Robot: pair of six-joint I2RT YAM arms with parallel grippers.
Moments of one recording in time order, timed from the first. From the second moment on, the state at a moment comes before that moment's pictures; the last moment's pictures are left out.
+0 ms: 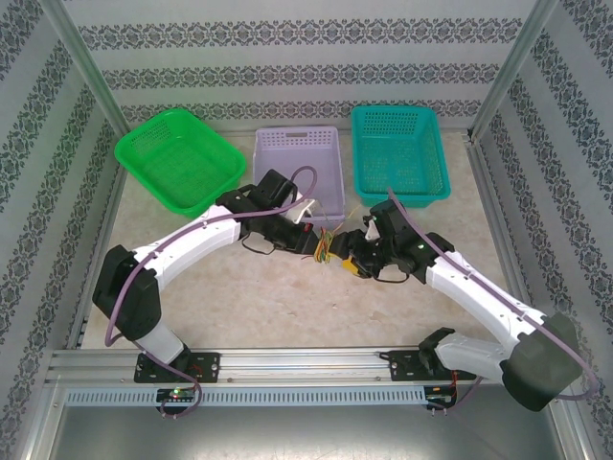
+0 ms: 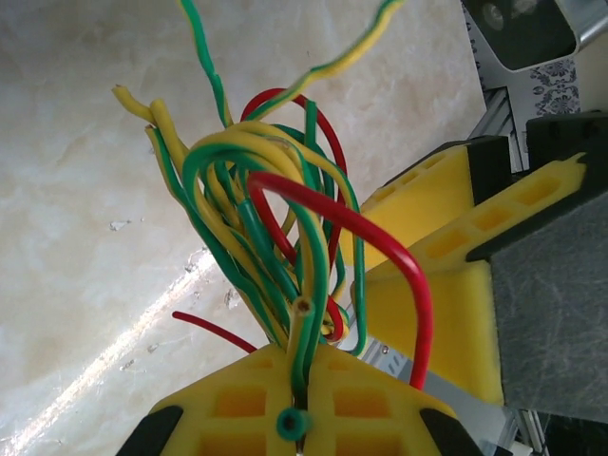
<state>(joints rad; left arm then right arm) -0.65 1.62 1.32 -0.72 0.66 -0.38 0.54 1.14 0.81 -0.55 -0.49 1.12</state>
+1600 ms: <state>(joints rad) -0.71 1.50 1.21 -0.52 0.55 -0.53 0.47 1.08 0.71 -0.31 -0.44 1.37</state>
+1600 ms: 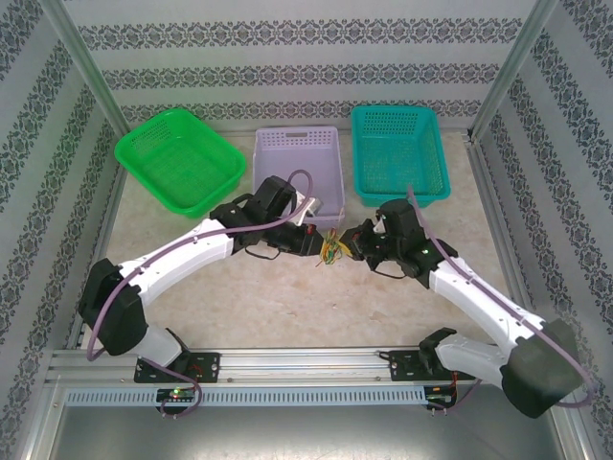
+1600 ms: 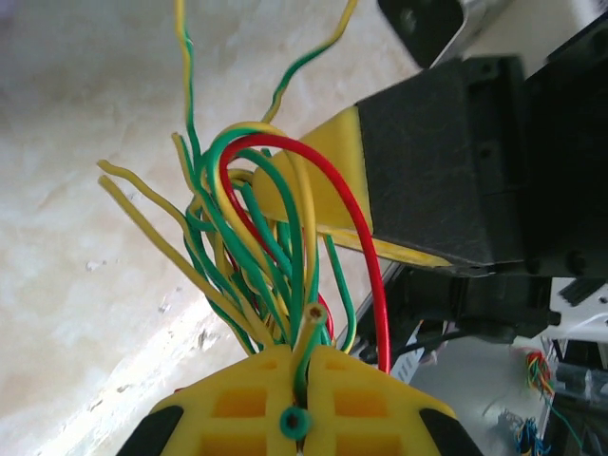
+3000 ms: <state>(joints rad) -0.72 1.70 1.49 -0.64 0.52 -0.84 0.49 1.10 0.95 -0.61 -0.29 0.81</state>
